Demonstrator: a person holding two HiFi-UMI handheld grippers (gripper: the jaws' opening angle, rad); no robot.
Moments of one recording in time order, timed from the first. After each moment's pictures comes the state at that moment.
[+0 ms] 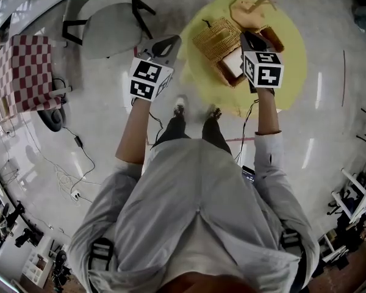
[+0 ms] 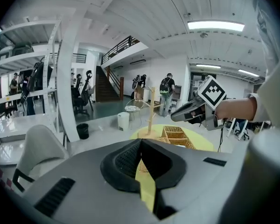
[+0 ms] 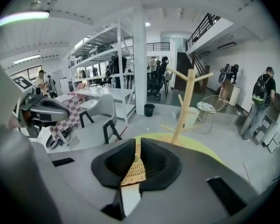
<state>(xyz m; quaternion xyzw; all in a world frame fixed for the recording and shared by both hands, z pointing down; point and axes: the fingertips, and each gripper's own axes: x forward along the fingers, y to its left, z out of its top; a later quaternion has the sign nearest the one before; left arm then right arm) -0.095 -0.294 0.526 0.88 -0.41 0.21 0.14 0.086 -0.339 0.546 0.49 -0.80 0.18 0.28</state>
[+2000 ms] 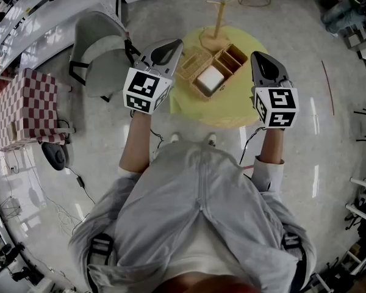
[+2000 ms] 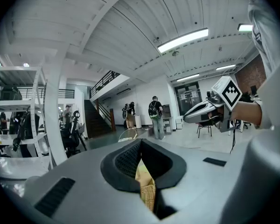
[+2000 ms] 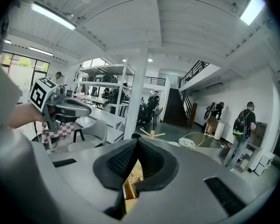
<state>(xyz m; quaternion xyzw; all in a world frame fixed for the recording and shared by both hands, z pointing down) 0.017 -0.230 0.325 0.92 -0.38 0.11 -0.04 0.196 -0.203 0.324 0.56 -0.81 0.00 0.18</state>
